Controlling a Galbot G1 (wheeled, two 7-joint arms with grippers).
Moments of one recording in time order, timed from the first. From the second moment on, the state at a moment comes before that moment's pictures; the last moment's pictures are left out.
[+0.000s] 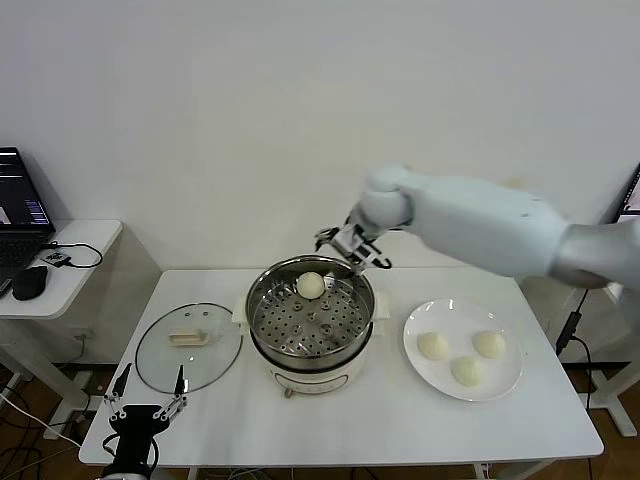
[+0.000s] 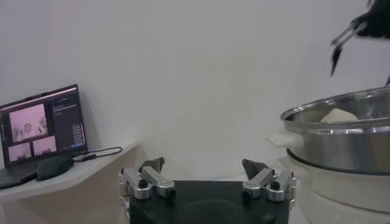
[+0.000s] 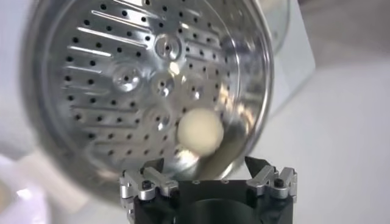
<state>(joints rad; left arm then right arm) 1.77 -1.27 -0.66 -2.06 -0.06 -0.17 -0.18 0.59 0.93 -1.22 1.42 0.07 -0.09 -0.94</state>
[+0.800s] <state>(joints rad) 1.75 -1.26 -0.68 -2.05 -0.06 -0.15 -0.16 0.24 0.50 -0.99 1.59 0.03 -0.31 -0.92</state>
